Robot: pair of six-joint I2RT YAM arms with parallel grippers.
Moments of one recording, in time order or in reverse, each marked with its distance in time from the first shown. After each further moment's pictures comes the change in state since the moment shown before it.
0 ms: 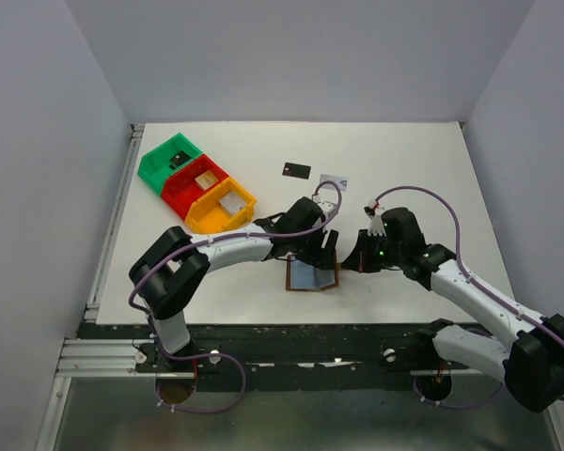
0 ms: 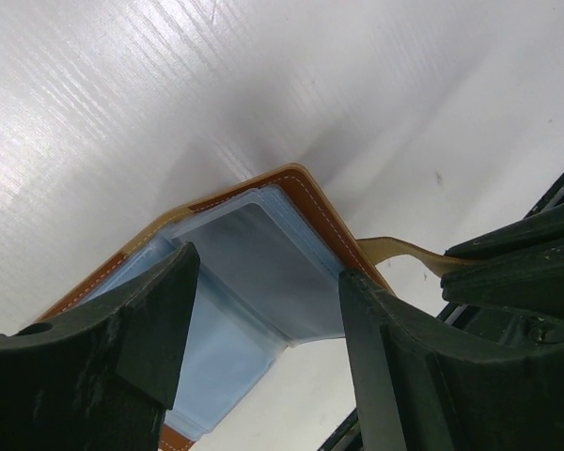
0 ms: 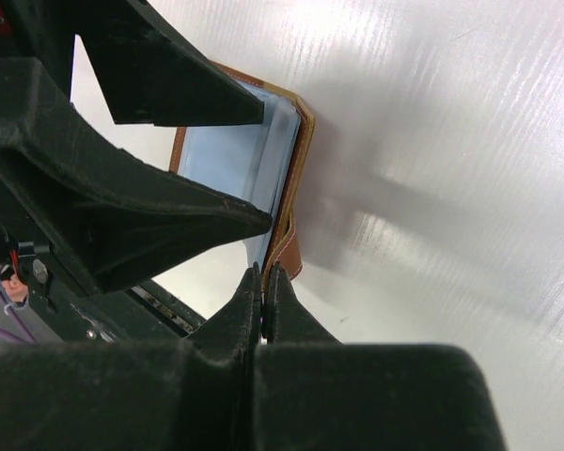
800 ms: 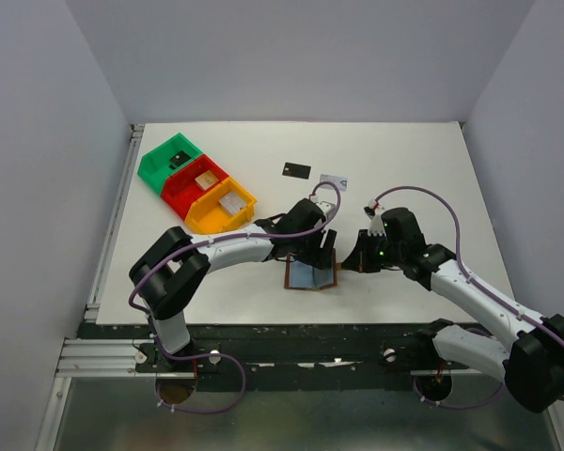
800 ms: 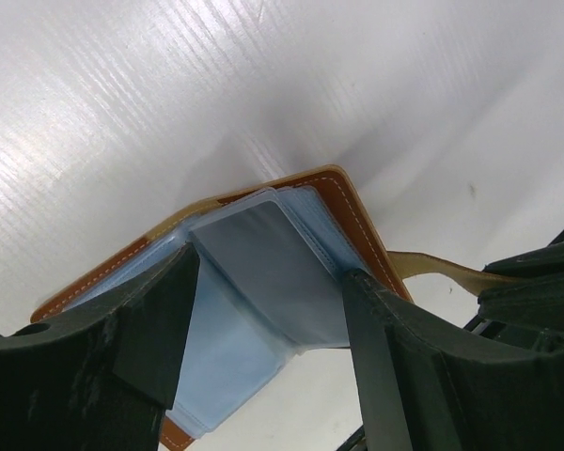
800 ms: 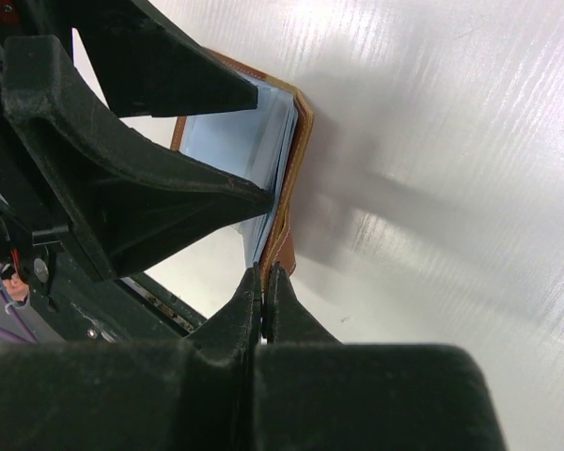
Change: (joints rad) left arm -0.006 0.000 0.000 -0.024 -0.079 -0.008; right arm 0.000 -0.002 -0.001 0.000 -0.002 0.001
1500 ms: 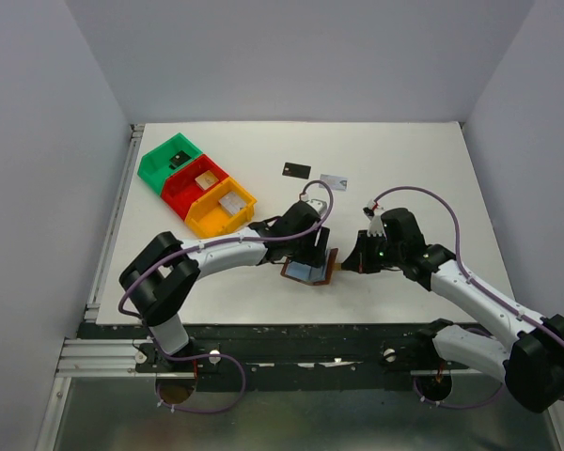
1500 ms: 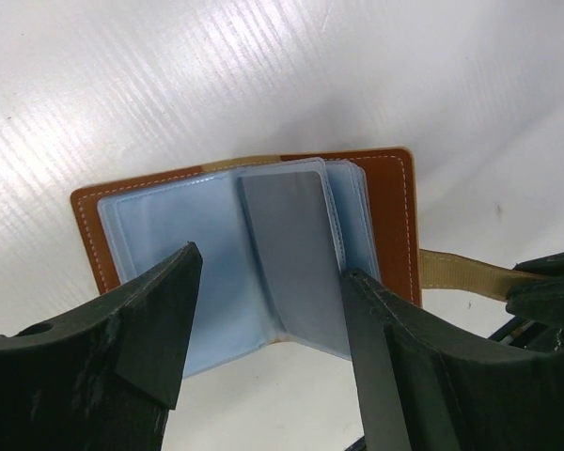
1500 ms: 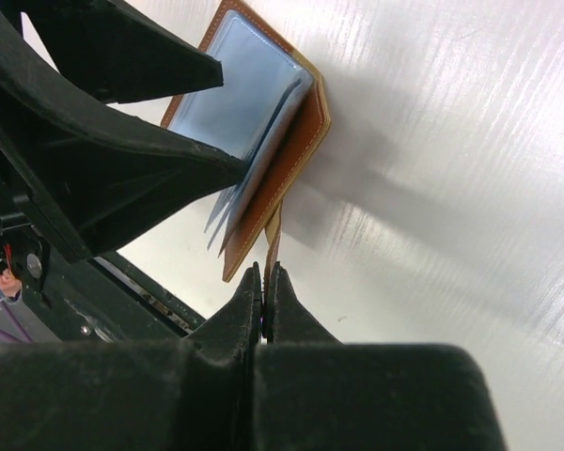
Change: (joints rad) left arm 0.000 -0.058 -0.046 -0.008 -0.121 -0.052; right arm 0.000 -0.002 -0.002 -0.001 0.000 -0.015
